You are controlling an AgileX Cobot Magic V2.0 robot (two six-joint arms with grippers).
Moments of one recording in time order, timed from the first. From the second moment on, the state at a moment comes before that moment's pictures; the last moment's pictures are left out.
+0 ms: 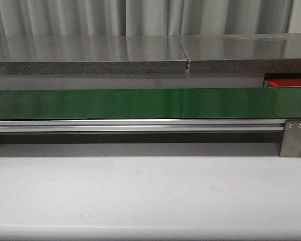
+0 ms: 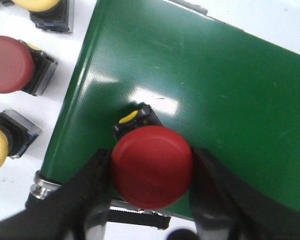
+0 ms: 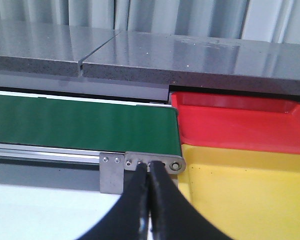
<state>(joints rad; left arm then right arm) 0.25 1.90 -1.63 -0.18 1.07 -0.06 -0.01 -0.01 0.03 -0.11 0.08 0.12</state>
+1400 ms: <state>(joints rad) 0.41 1.86 -1.77 -0.11 1.21 -0.04 -0.01 -0.01 0.03 -0.11 0.08 0.12</state>
